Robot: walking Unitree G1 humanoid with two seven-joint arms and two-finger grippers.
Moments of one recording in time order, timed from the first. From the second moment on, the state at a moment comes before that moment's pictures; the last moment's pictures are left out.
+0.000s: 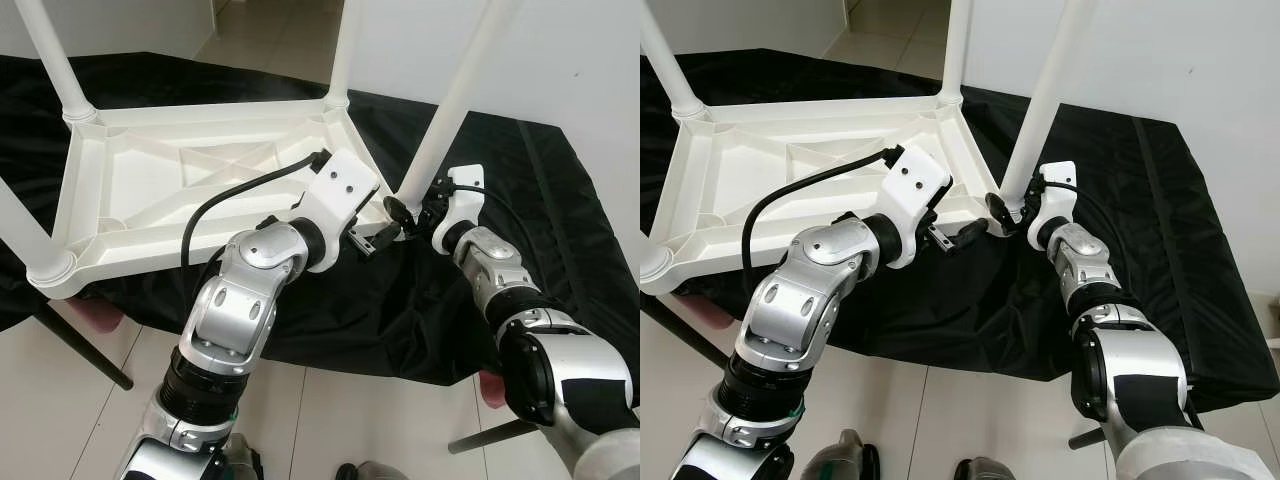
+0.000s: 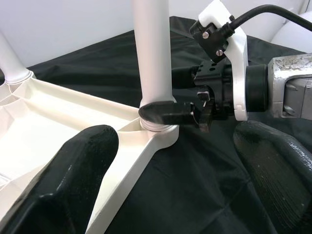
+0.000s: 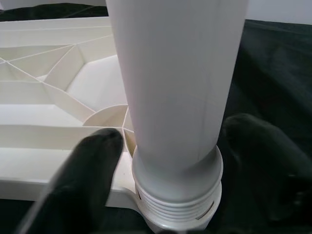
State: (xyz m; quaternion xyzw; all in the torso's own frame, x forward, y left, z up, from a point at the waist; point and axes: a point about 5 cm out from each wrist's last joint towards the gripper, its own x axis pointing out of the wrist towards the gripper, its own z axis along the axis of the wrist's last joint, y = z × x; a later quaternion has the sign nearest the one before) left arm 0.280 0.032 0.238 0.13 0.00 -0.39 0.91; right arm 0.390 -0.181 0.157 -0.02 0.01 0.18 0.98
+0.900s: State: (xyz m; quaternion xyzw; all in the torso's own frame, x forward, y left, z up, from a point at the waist) left arm 0.272 0.026 0.236 0.13 0.01 -0.41 0.90; right arm 0.392 -0.180 0.157 0.00 0.01 0.16 0.99
